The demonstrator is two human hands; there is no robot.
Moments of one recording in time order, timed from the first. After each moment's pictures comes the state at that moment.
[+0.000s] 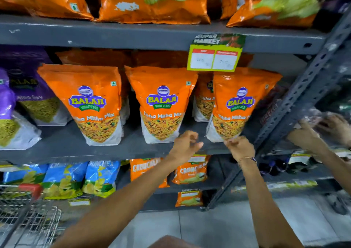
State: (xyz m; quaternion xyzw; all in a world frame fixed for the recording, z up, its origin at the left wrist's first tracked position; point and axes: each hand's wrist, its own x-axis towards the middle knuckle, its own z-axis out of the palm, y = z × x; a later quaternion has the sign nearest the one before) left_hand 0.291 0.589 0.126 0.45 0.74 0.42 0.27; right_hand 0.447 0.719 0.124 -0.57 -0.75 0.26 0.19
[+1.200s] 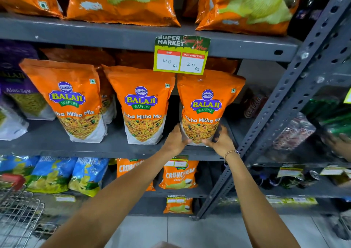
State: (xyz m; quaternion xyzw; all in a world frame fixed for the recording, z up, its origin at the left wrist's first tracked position) left_hand 0.311 0.651 0.129 0.40 0.79 0.40 0.24; right_hand 0.445 0.778 0.125 -0.44 -0.78 0.42 0.17
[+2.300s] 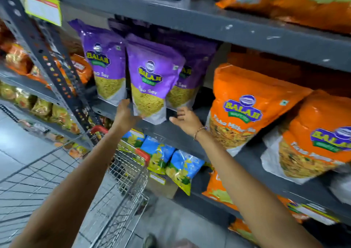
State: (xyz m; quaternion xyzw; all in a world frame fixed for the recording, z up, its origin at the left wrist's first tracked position) left_hand -0.094 0.211 0.119 0.12 0.91 0.40 0.00; right_hand -0.001 0.420 0.133 -0.12 -0.85 0.52 0.03
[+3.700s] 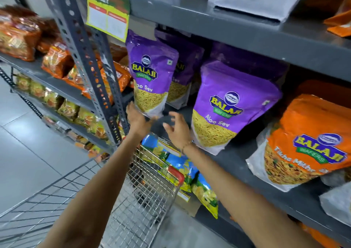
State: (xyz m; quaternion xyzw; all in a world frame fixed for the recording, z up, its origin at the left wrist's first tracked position) left_hand -0.174 0.145 0.102 0.00 0.85 0.52 -0.07; right_hand -0.098 0.275 0.120 -0.04 -0.89 0.45 0.11
